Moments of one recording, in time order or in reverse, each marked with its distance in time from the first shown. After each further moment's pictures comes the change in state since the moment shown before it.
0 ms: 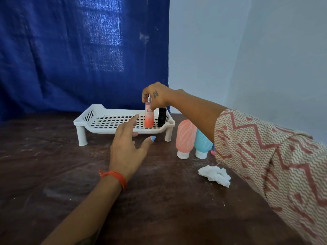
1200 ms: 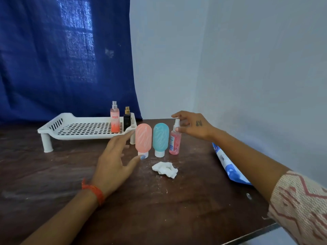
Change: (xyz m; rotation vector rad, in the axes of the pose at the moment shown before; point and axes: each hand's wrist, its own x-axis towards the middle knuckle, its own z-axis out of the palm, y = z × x) left_hand -0.045 0.052 0.029 0.065 -0.200 0.232; right_hand -0.211 0.124 -0.010 0.484 0.233 0.199
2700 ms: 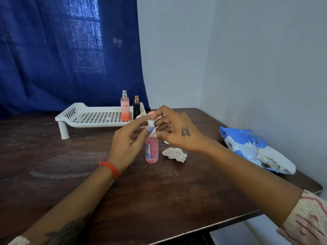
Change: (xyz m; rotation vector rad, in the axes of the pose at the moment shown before) left_hand 0.009 0.020 -0.009 -0.273 0.028 0.046; right_hand -0.057 -0.093 0.058 0.212 -0.020 -0.247
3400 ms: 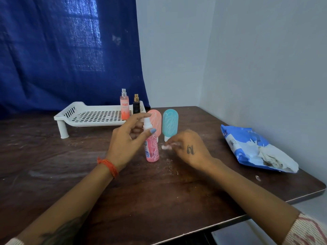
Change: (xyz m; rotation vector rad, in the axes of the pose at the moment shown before) left_hand 0.002 -0.001 -0.004 -0.031 -0.040 -0.156; right_hand -0.024 0.058 0.019 -0.524 0.064 0.228
